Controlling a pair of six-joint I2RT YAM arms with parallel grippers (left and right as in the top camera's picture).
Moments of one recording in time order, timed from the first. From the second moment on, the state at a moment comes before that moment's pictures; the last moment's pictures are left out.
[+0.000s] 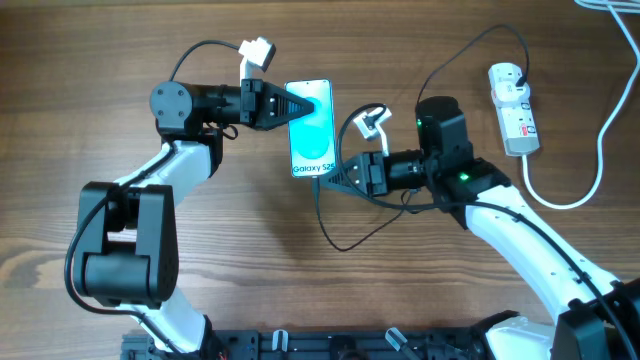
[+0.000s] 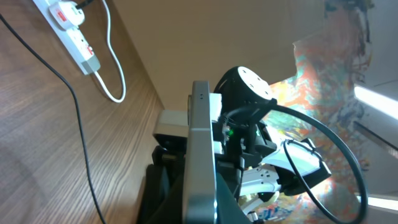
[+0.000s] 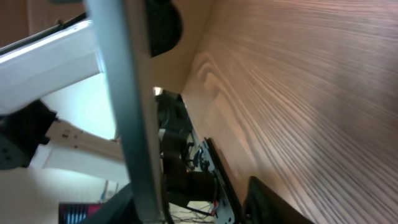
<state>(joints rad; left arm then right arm) -0.09 1.85 0.98 1.38 1.56 -1.71 0.38 1.43 0.85 -0.08 -1.13 0.59</state>
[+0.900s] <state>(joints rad) -0.26 2.23 1.49 0.63 1.08 -1.59 0.12 1.02 0.86 -0.80 -0.36 0.38</state>
